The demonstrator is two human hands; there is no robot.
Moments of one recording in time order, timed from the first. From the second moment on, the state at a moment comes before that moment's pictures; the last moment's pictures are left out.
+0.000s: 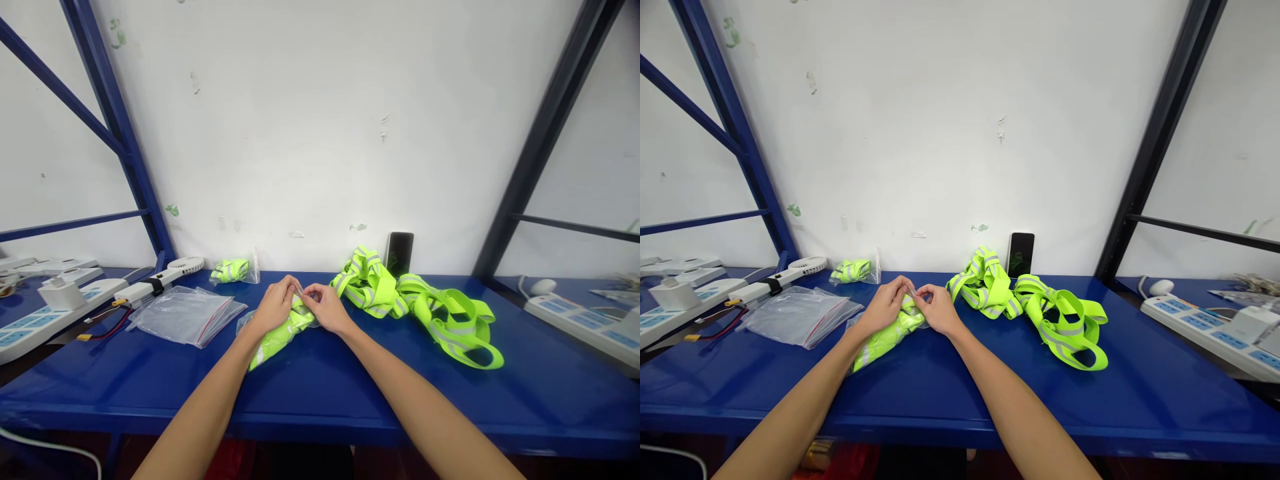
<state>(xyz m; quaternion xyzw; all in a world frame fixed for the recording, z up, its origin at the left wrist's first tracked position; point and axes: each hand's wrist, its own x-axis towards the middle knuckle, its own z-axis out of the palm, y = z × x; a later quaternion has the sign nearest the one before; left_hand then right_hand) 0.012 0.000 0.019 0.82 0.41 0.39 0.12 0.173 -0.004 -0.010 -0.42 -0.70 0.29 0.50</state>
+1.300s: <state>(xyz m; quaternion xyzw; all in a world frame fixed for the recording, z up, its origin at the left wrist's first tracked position) 0.010 0.002 0.021 0.79 0.42 0.40 0.18 0.168 -0.007 -0.013 -0.42 -0.70 0.27 0.51</state>
